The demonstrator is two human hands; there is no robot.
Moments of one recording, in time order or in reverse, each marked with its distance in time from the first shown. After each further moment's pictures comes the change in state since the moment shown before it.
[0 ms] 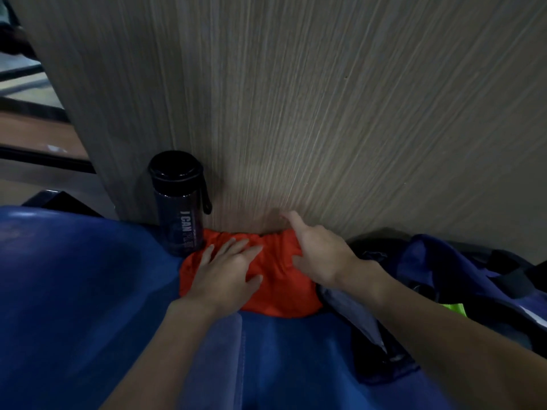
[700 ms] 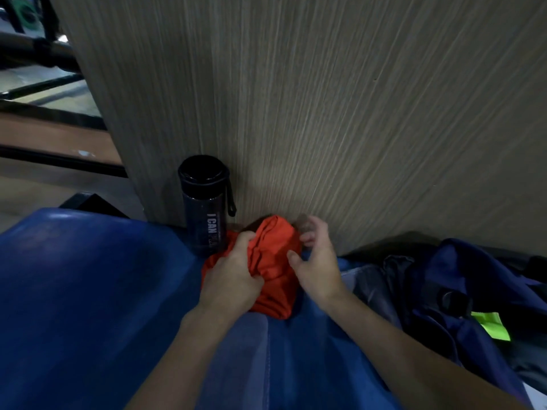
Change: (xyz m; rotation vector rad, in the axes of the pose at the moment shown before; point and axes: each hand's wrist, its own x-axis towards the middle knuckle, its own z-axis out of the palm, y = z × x) left_hand -0.023 -0.002 -0.017 -0.453 0.183 -0.242; right_hand 0.010 -0.026 0.071 0.728 0.447 0.191
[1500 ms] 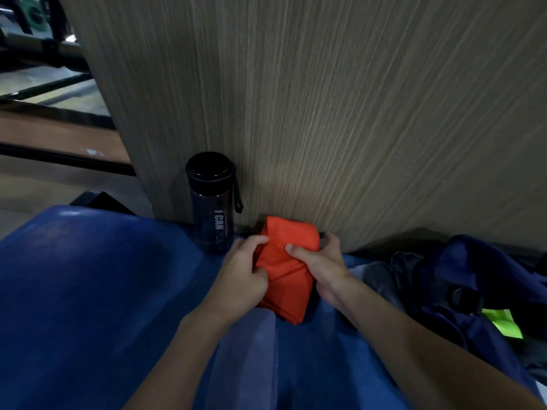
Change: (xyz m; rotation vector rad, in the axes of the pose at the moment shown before) left_hand -0.003 -0.007 -0.004 -0.261 -0.088 0.060; right_hand 0.006 -0.001 0.003 0.586 -0.037 0.515
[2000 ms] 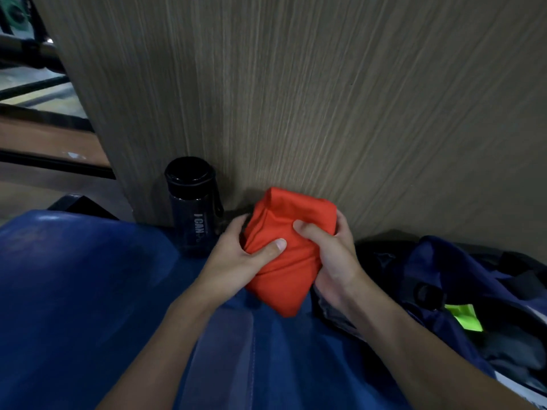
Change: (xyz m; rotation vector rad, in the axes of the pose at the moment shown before) left_hand 0.011 0.036 0.009 -0.304 0.032 0.018; right_hand -0.052 -0.059 -0.017 0.309 -0.067 -0.187
